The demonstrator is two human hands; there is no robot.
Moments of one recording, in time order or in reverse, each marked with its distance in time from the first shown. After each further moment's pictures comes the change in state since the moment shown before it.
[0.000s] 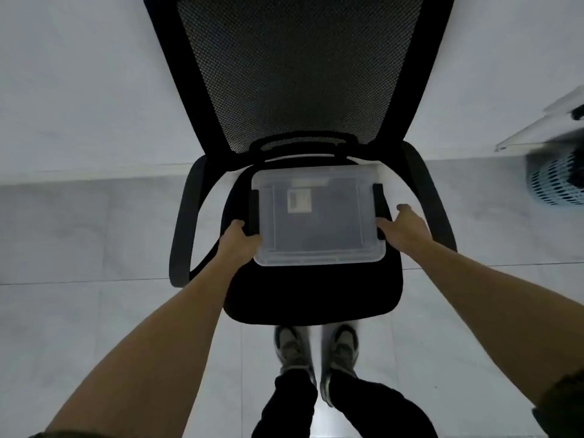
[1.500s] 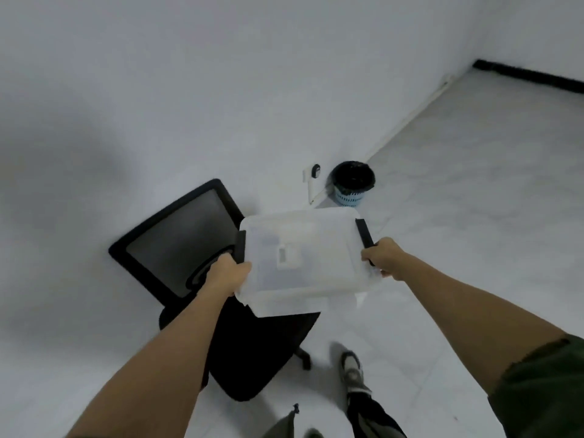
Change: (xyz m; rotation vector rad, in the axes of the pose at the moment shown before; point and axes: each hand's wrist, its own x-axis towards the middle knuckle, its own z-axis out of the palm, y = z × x) left_hand -0.378 0.114 -0.096 0.443 -0.128 0.669; right_hand -0.448 0.118 -0.131 0.806 0.356 0.324
